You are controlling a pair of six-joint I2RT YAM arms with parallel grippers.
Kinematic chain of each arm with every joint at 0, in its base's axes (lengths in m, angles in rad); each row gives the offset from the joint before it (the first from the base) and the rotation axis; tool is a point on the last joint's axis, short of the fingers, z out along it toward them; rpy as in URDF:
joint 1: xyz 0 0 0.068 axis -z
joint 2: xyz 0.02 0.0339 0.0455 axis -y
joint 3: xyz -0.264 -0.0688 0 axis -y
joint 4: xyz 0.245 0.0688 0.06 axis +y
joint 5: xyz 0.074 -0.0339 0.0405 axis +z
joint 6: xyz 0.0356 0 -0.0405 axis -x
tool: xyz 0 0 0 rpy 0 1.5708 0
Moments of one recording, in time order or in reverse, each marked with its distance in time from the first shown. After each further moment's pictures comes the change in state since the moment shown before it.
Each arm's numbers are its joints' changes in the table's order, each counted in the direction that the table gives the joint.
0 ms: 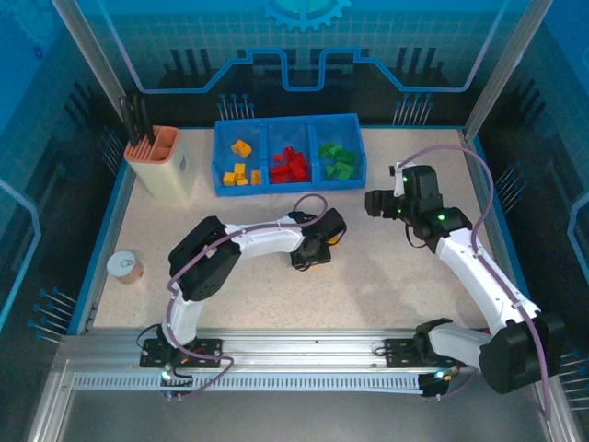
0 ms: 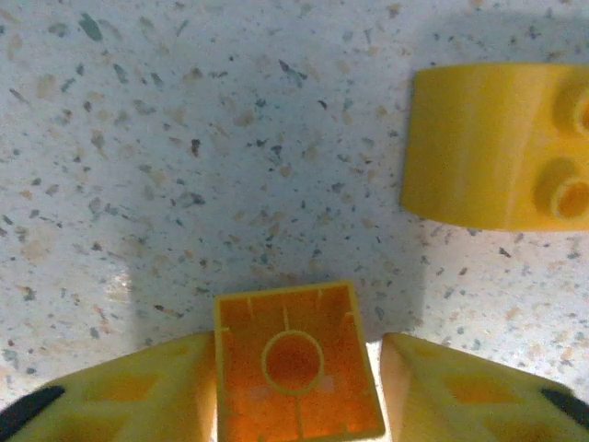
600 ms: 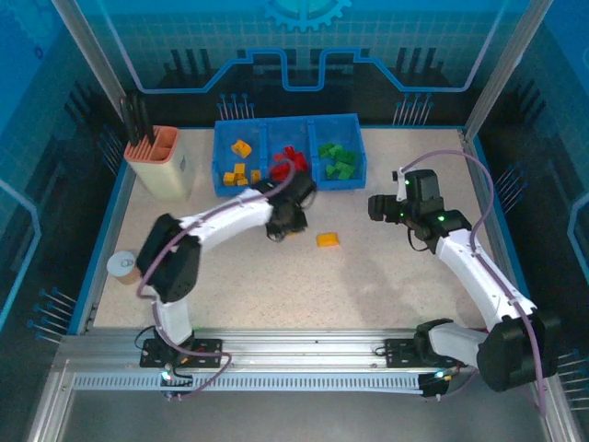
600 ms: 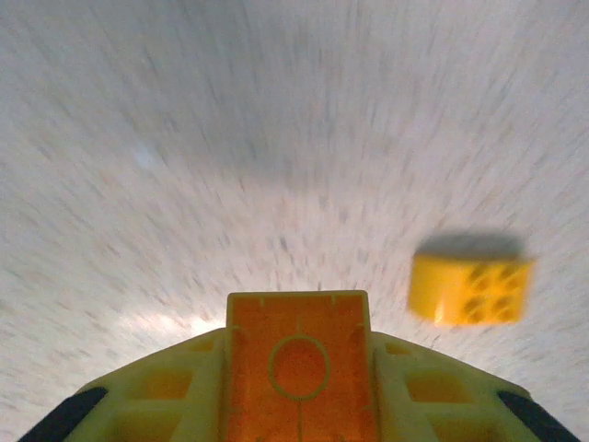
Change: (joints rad) left arm -0.242 0.212 0.085 0.148 0.019 -0.215; right arm 0.044 -0.027 -0.046 -0.004 0.023 -0.005
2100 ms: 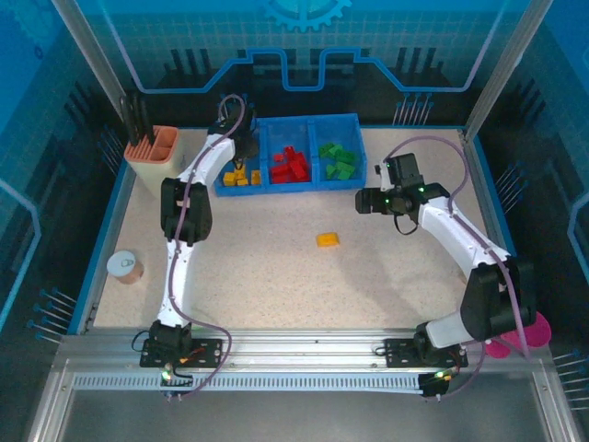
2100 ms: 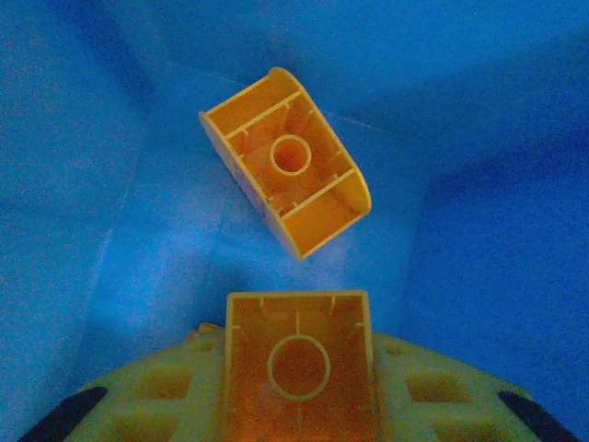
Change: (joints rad) left arm -0.475 -0.644 0.762 -0.089 0.056 -0.365; right arm -0.029 -0.282 0.198 0.087 0.084 -0.011
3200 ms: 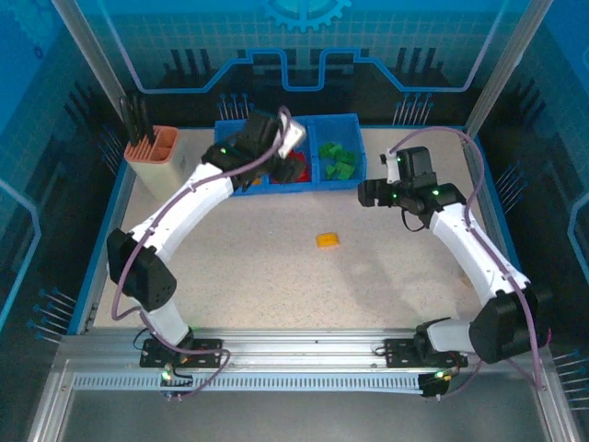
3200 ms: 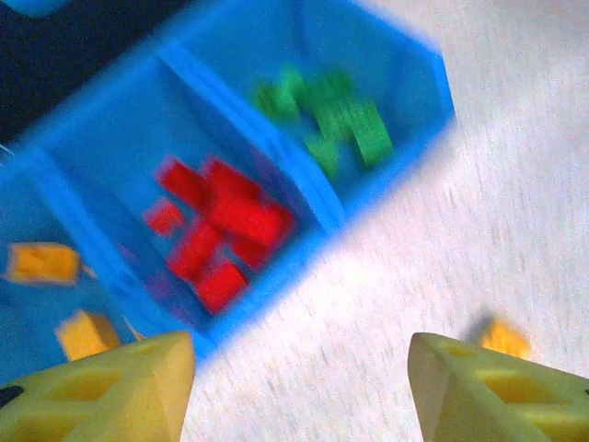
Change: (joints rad) left arm 0.365 0.748 -0.614 -0.076 -0.175 -0.761; right arm 0.007 0.159 0.043 0.049 -0.037 0.068
